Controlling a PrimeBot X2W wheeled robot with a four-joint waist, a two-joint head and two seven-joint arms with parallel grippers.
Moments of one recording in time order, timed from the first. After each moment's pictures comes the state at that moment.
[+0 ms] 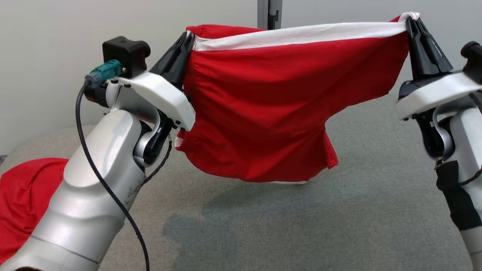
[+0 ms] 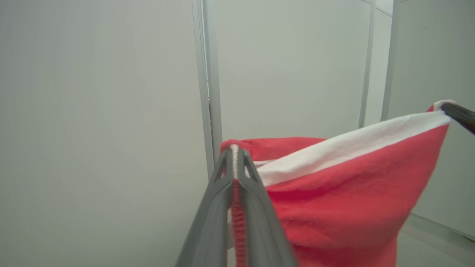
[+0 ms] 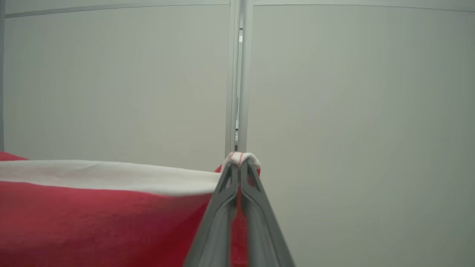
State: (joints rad) left arm -0.84 0.19 -0.58 0.52 -0.67 0.01 -0.07; right arm -0.78 -0.24 0.22 0.57 0.34 0.13 -0.25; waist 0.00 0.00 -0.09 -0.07
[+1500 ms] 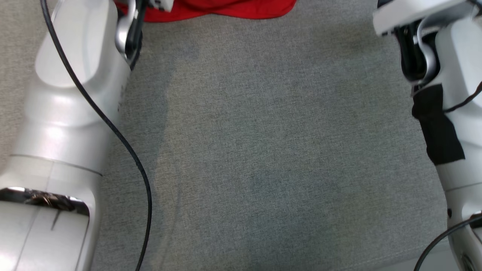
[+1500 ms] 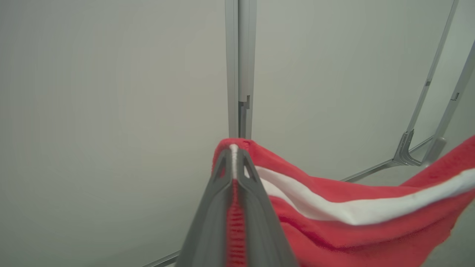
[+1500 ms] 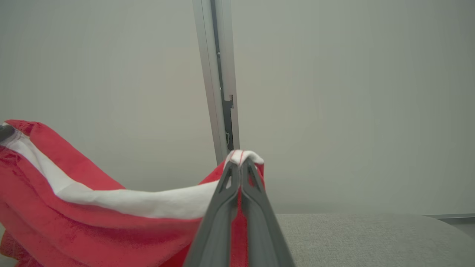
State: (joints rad) left arm -1.29 0.05 -0.33 0.89 -0.25 -0.01 -0.26; right arm -1.15 -0.09 0.22 0.74 0.36 0.13 -0.26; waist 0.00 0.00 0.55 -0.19
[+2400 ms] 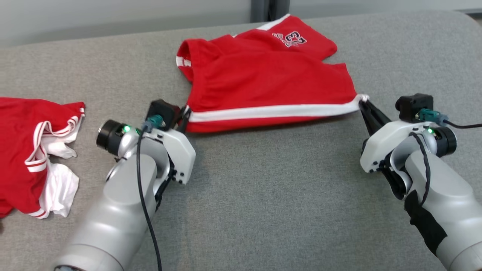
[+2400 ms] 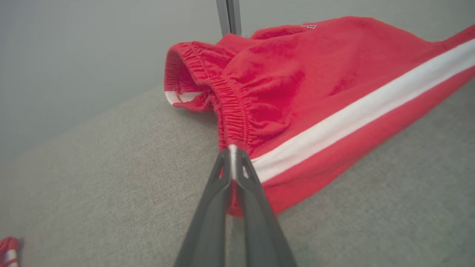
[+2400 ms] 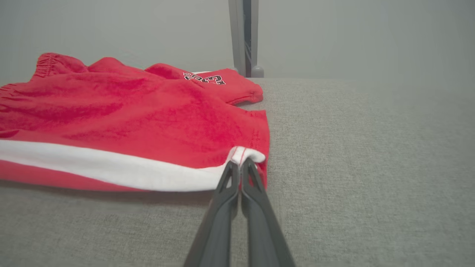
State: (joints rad) left arm -0.88 0.05 -0.63 1.15 -0.36 -0.06 -0.21; right arm -0.86 -0.18 0.59 1.09 0.59 0.13 -0.26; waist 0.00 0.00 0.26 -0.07
